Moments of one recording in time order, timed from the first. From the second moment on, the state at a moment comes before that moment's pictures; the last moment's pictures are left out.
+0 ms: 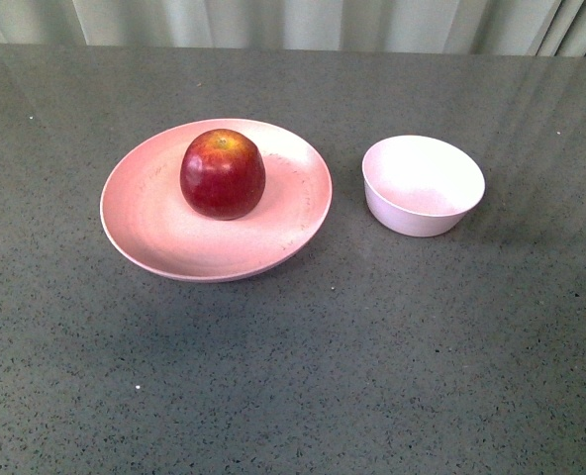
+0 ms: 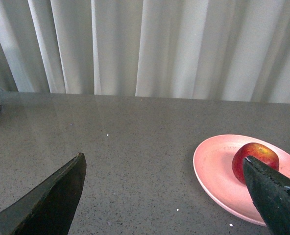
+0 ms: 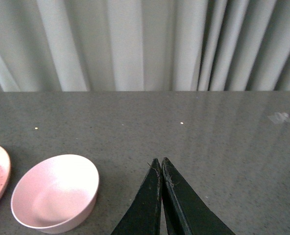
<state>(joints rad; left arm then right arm) 0.00 0.02 0.02 0.00 0.00 0.00 0.00 1.33 0.19 1.12 0.00 0.00</state>
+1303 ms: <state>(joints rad) 0.00 0.02 0.02 0.00 0.00 0.00 0.00 0.37 0.02 0.37 0.00 0.00</state>
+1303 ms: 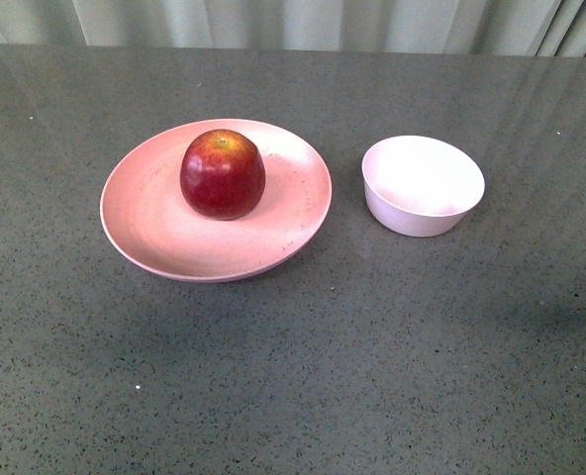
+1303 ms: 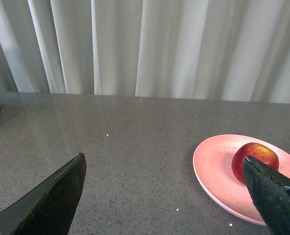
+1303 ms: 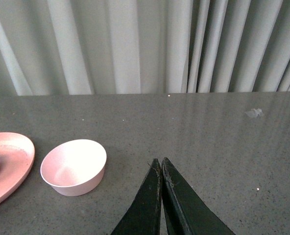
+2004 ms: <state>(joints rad) 0.00 0.02 0.02 0.00 0.00 0.00 0.00 0.05 0.02 0.02 0.00 0.00</state>
